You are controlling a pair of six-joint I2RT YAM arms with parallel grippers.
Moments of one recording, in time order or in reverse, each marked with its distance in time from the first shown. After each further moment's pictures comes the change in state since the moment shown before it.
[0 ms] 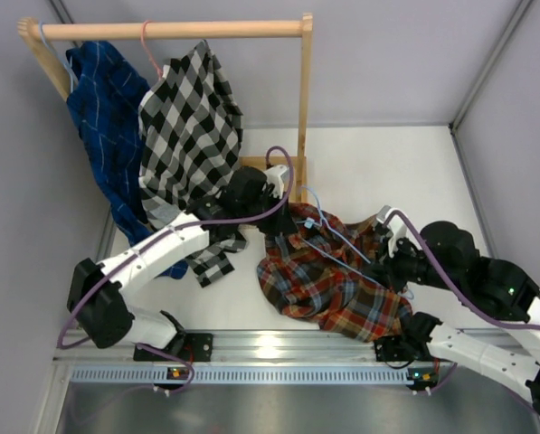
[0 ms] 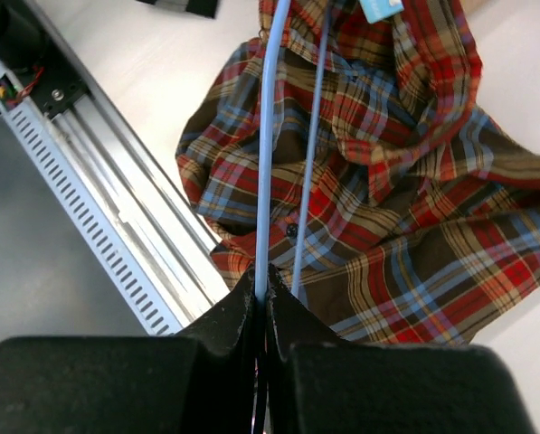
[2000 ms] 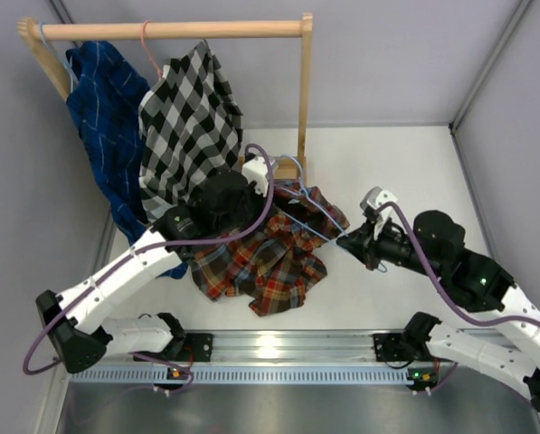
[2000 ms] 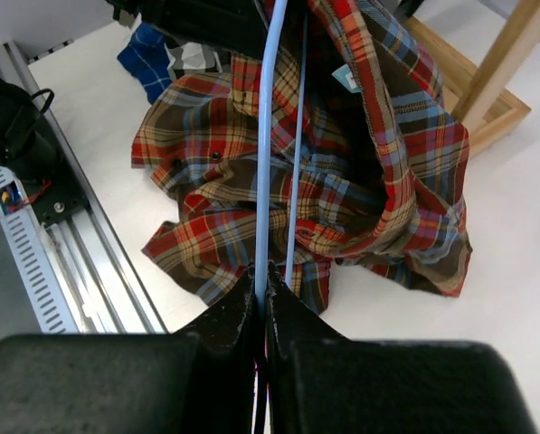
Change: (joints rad) left arm -0.104 -0.195 0.129 -0.170 -0.389 0.244; right arm -0.005 0.041 -0.084 0.424 -0.032 -0.103
